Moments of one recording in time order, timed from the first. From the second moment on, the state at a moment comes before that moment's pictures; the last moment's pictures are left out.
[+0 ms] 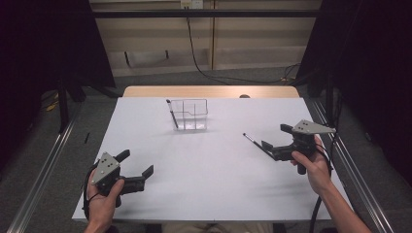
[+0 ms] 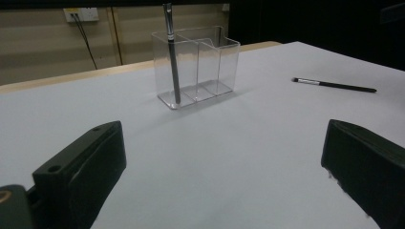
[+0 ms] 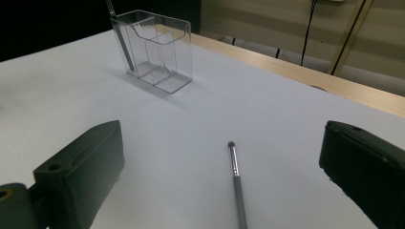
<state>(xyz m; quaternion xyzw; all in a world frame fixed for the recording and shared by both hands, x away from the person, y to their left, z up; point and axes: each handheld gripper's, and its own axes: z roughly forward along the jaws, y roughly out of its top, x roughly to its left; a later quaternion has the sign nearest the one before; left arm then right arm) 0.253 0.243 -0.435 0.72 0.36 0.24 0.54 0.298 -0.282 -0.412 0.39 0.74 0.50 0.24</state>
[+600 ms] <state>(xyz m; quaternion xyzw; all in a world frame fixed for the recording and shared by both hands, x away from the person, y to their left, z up) 0.251 0.252 -0.434 0.71 0.38 0.25 0.54 0.330 -0.280 -0.399 0.39 0.77 0.46 0.21</state>
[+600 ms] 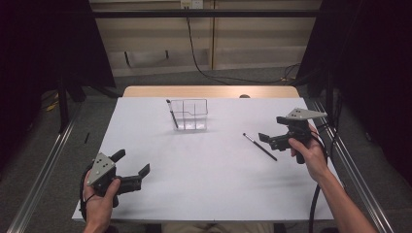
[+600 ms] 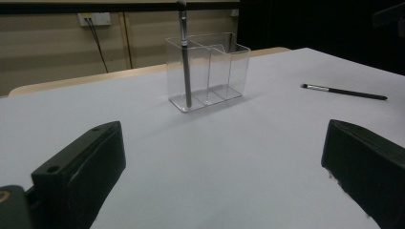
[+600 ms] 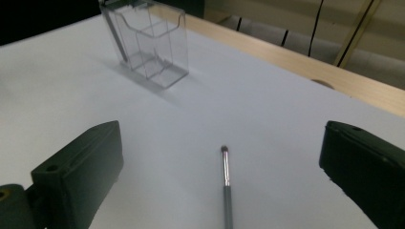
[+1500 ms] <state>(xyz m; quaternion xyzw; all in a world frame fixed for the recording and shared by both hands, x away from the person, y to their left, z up) 0.255 0.250 -0.435 0.71 0.37 0.25 0.54 0.370 -0.270 -0.408 0.39 0.89 0.24 0.07</state>
